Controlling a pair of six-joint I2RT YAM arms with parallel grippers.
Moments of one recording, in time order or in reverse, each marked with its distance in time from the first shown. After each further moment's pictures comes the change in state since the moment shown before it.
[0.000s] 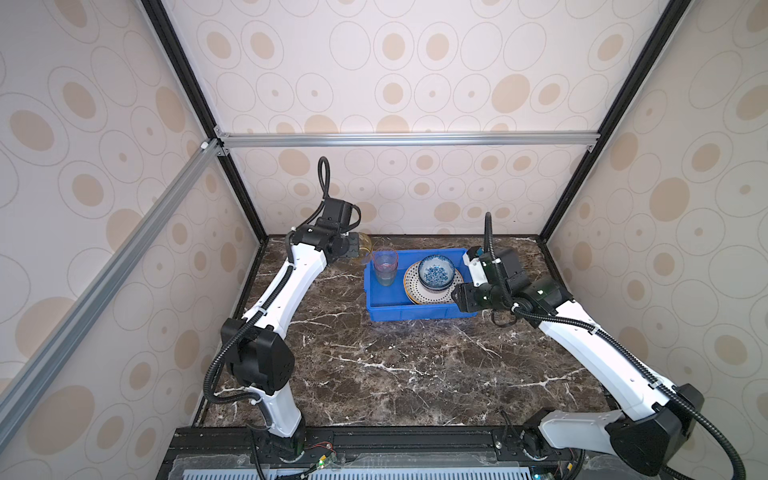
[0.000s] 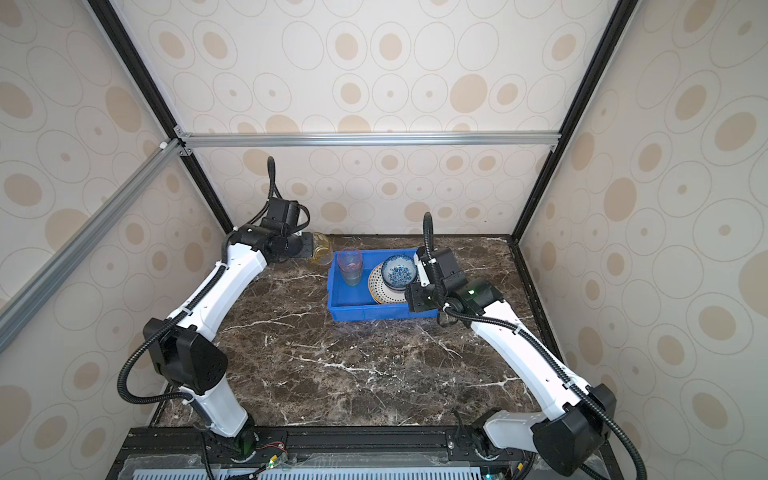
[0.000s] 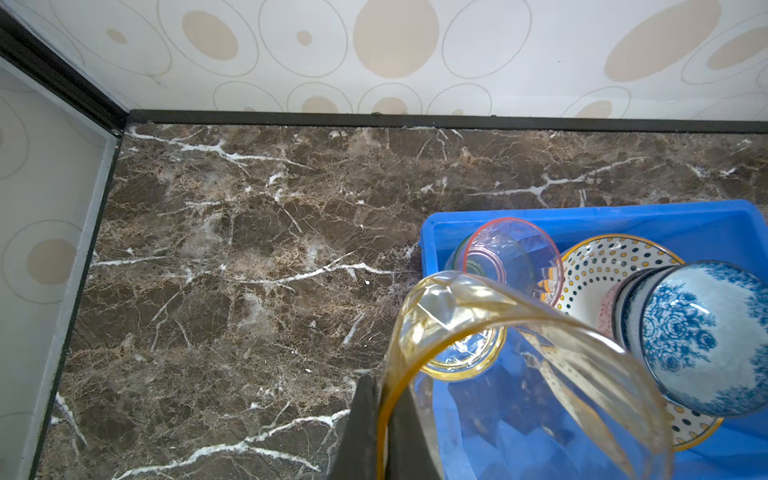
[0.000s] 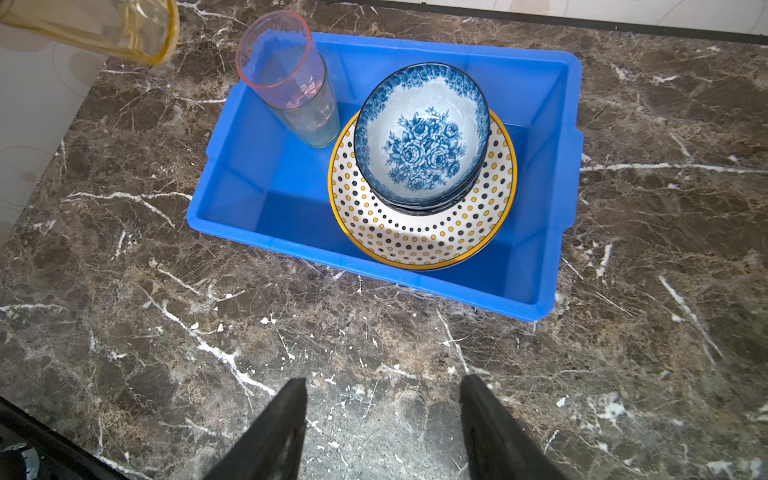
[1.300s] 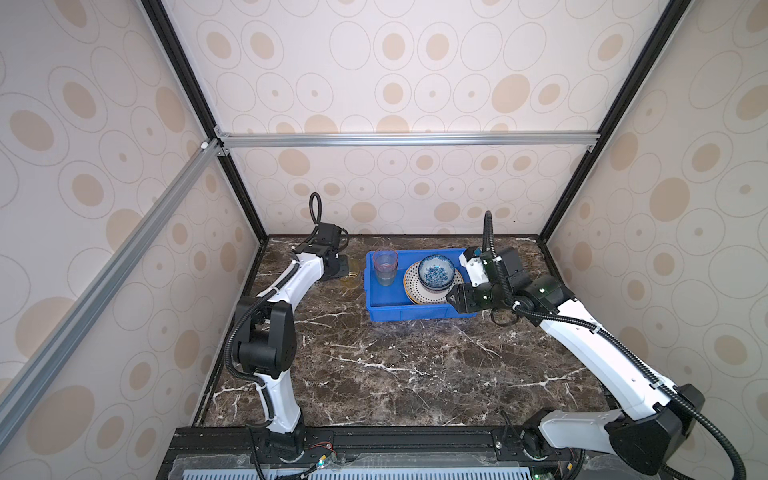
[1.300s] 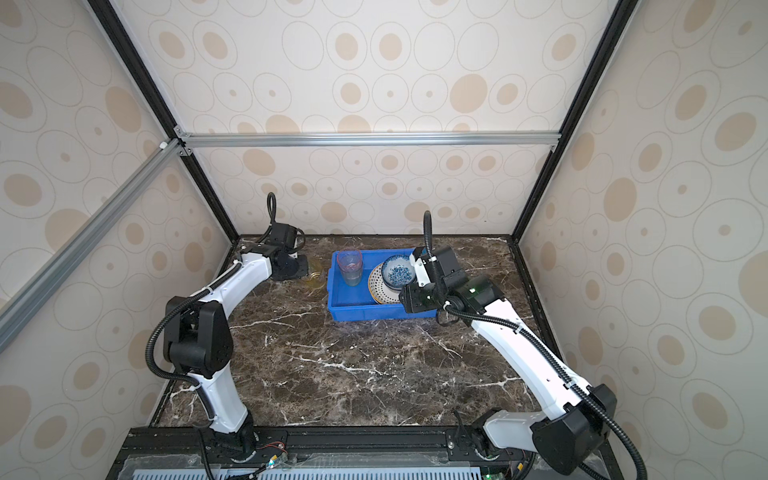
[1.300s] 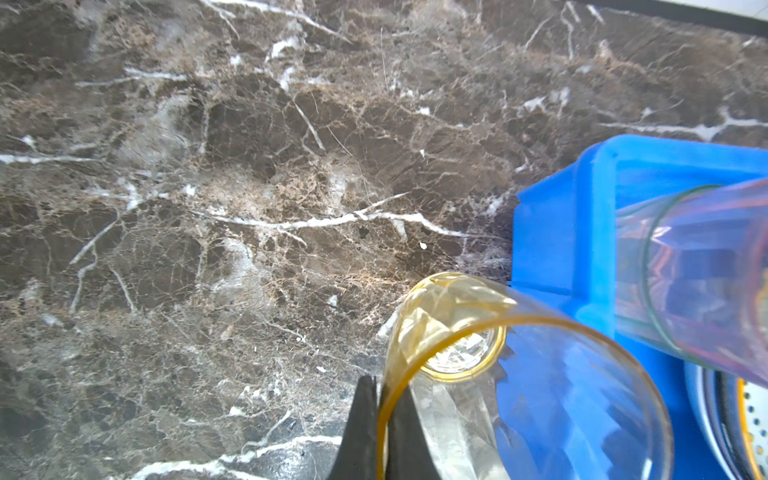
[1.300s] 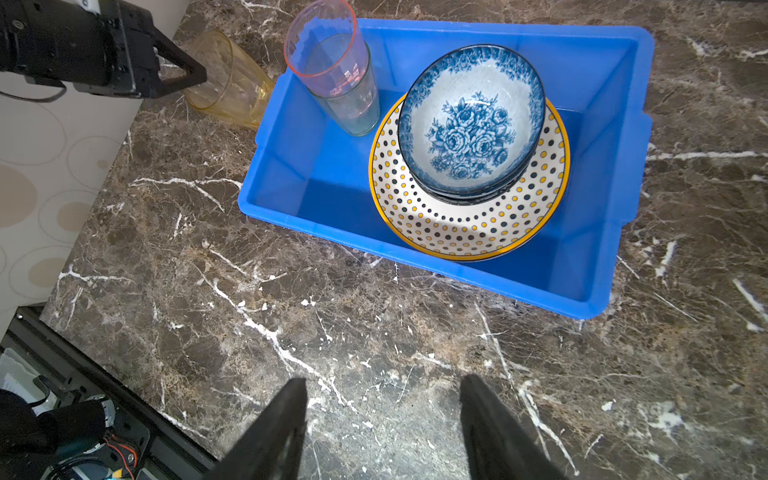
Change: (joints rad) left arm 0.142 0.087 -0.283 0.182 0.084 -0.038; right arm 0.000 0.004 0.024 -0.029 -0.125 0.020
